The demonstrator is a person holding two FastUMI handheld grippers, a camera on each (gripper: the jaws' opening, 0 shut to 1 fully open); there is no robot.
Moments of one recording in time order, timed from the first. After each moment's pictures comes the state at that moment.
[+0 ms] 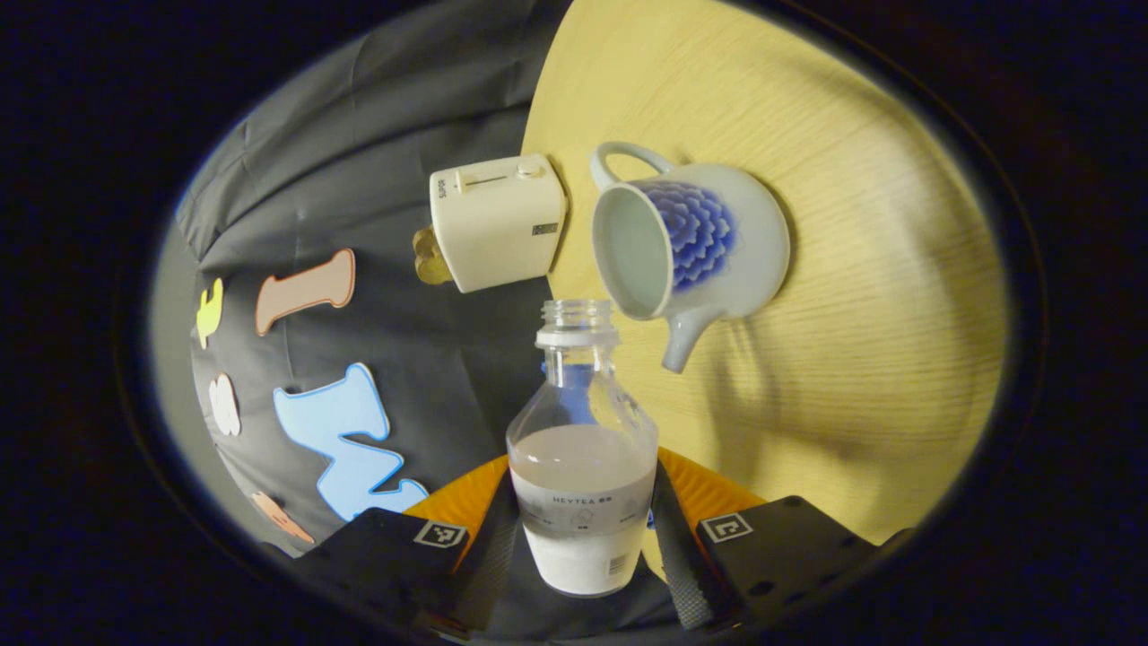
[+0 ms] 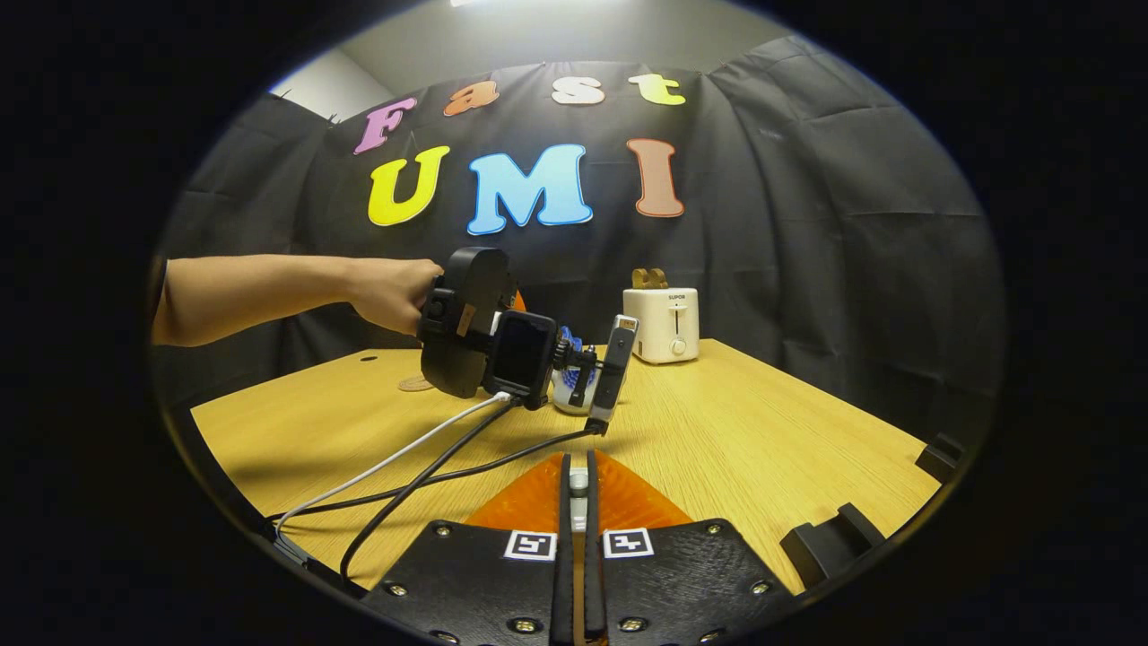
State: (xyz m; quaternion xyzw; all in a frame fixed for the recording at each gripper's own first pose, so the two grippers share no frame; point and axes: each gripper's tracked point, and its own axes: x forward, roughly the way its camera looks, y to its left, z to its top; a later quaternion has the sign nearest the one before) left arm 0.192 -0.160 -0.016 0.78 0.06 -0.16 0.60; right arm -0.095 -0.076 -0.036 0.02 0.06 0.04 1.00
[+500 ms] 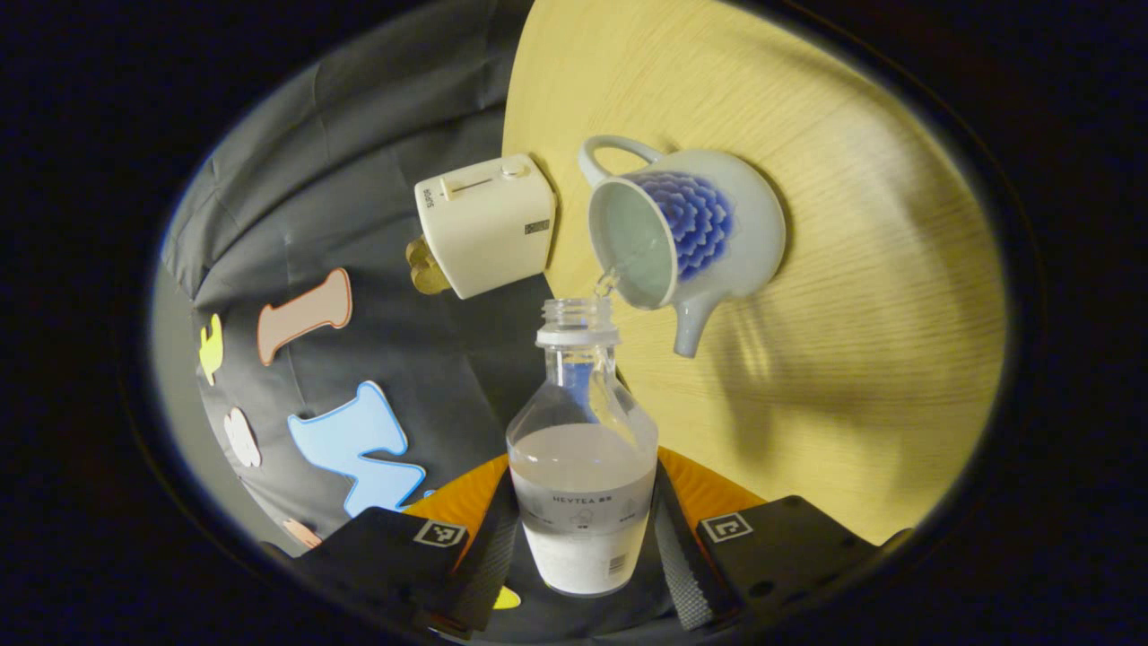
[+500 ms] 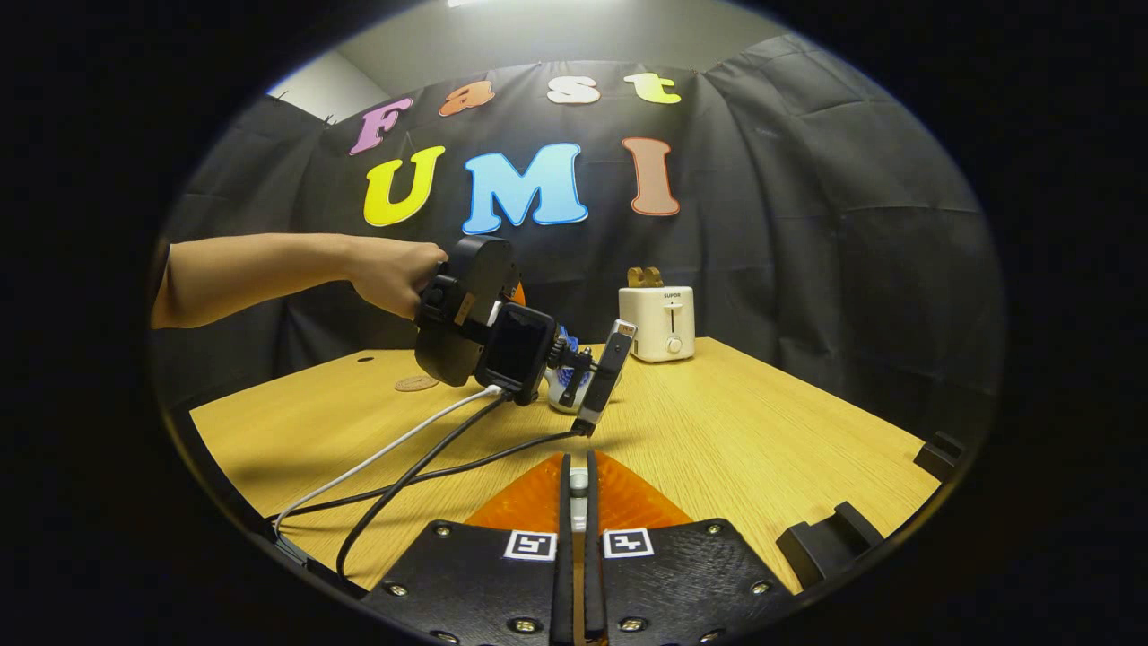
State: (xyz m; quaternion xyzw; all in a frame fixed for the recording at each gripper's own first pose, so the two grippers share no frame) left arm 0.189 -0.160 -0.006 0.82 0.06 -0.15 0.55; right arm -0.094 -0.080 -0.037 0.02 0.06 0.04 1.00
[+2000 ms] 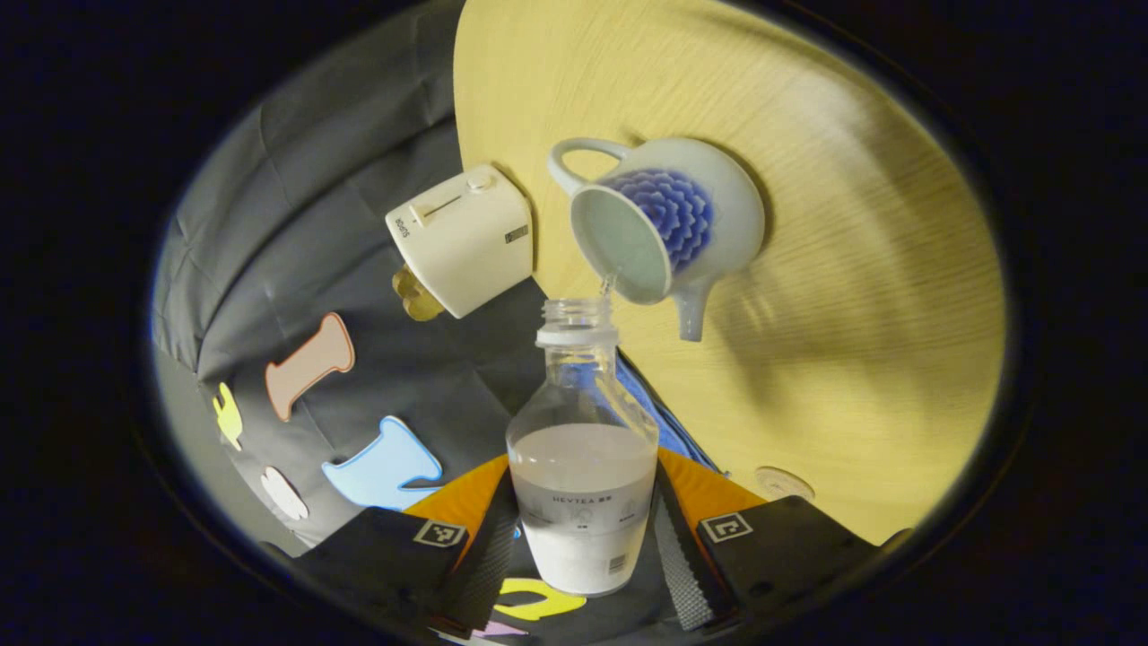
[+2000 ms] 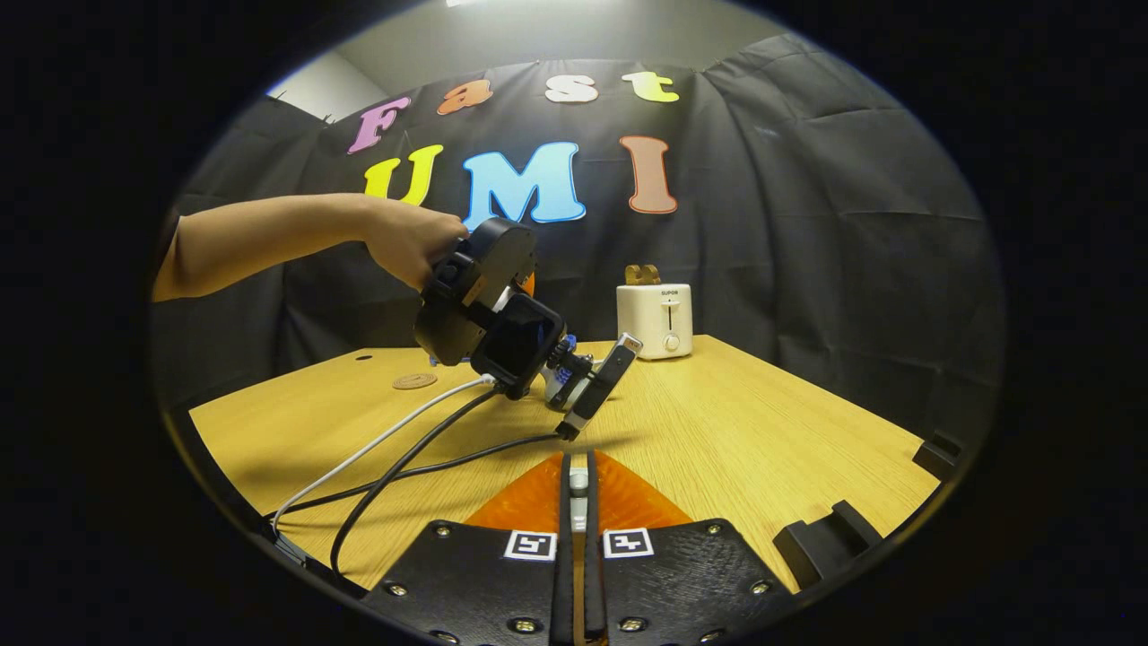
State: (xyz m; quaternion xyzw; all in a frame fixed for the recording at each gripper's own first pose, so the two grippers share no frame) left arm 0.183 -0.168 0.010 0.87 0.05 -0.14 0.47; right arm -0.096 -0.083 -0.038 0.03 0.06 0.03 1.00
